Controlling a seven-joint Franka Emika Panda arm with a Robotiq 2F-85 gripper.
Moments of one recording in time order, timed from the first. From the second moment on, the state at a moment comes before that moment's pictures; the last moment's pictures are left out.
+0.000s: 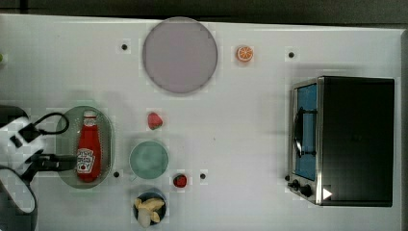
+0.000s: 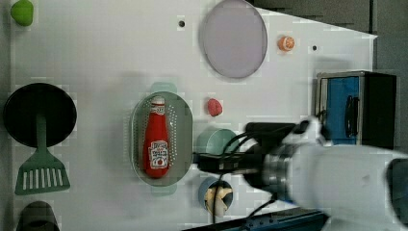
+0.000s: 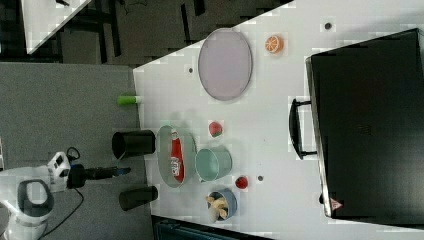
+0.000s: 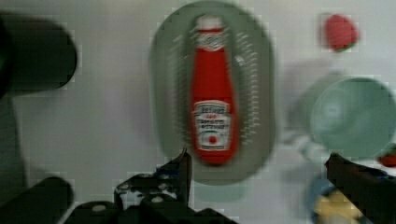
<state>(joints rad) -0.08 0.04 0.80 -2.01 0.03 0.45 -0.06</state>
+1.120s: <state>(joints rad) -0.08 0.55 0.79 -2.25 -0.39 1.01 0.26</state>
